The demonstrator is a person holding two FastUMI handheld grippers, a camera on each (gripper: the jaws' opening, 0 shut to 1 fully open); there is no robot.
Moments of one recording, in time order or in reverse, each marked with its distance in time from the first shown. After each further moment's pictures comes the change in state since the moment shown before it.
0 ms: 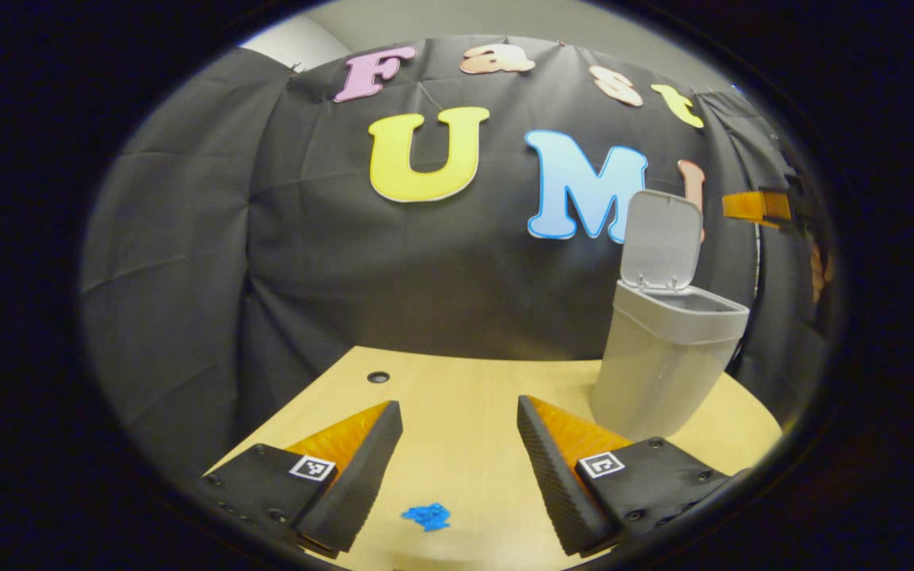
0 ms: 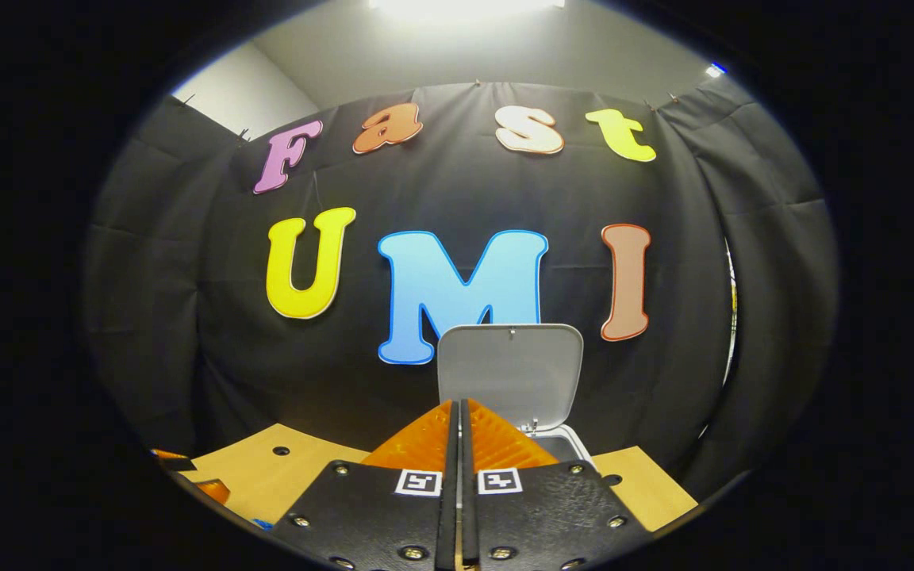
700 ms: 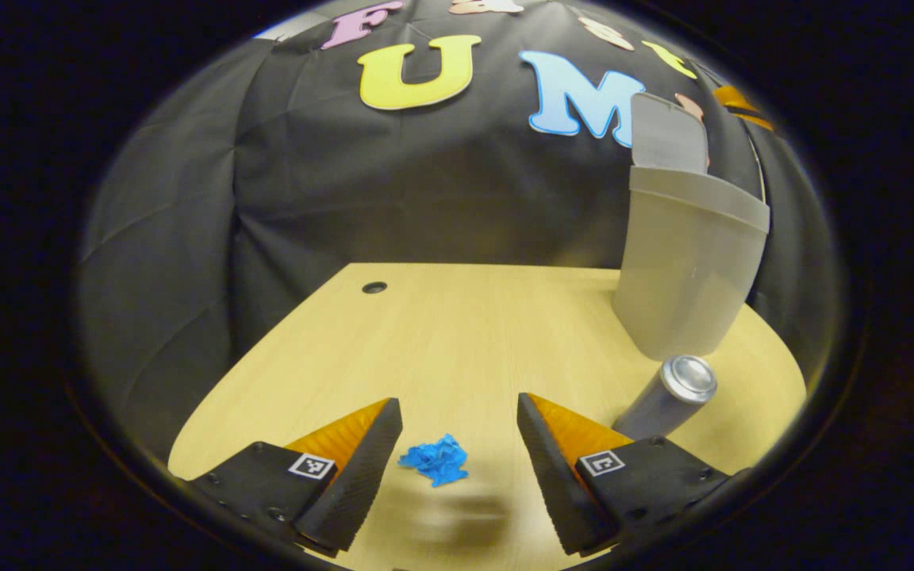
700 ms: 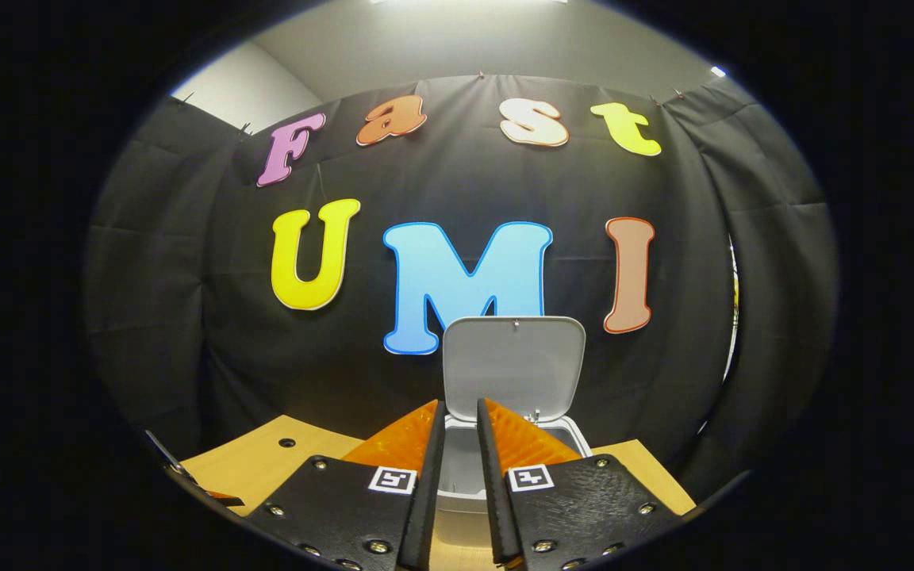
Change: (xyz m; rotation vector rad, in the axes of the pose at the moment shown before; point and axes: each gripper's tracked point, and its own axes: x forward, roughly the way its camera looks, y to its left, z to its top) left arm 0.041 0.021 -0.161 0.042 0.250 0.004; right arm -0.009 0.001 -0.004 -0.027 0.058 0.006
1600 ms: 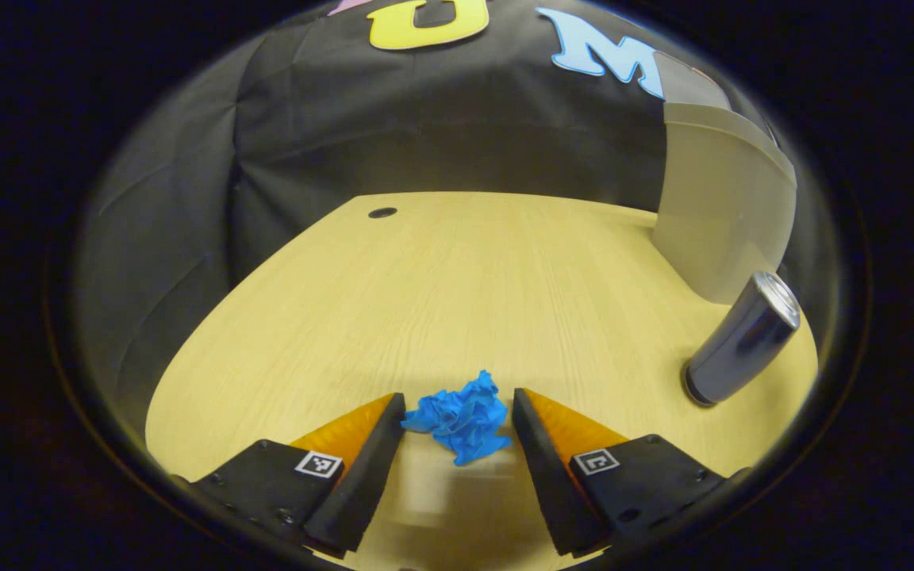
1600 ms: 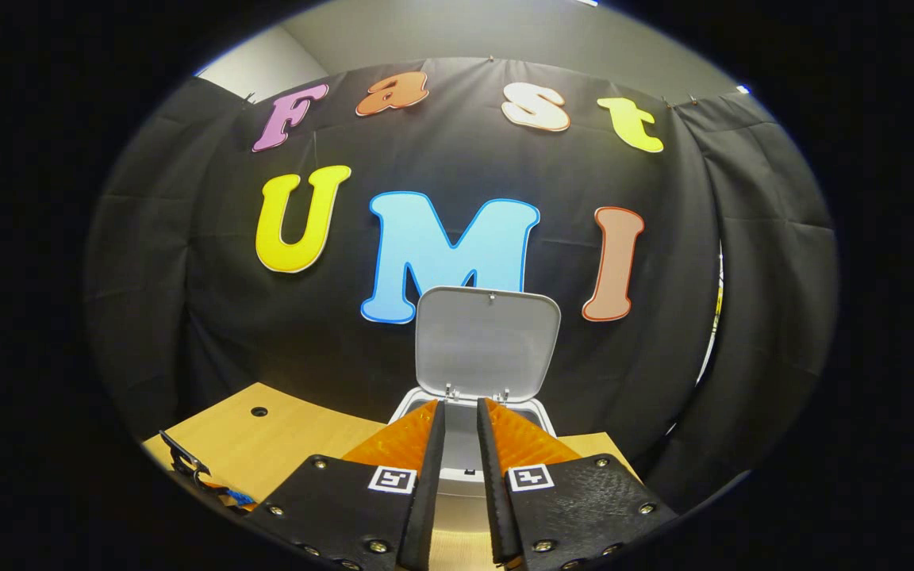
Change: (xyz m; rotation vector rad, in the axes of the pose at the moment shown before) left arm 0.047 0.026 -0.078 -0.031 0.173 0.051; right arm -0.009 -0.022 -0.020 -0.072 0.099 -0.054
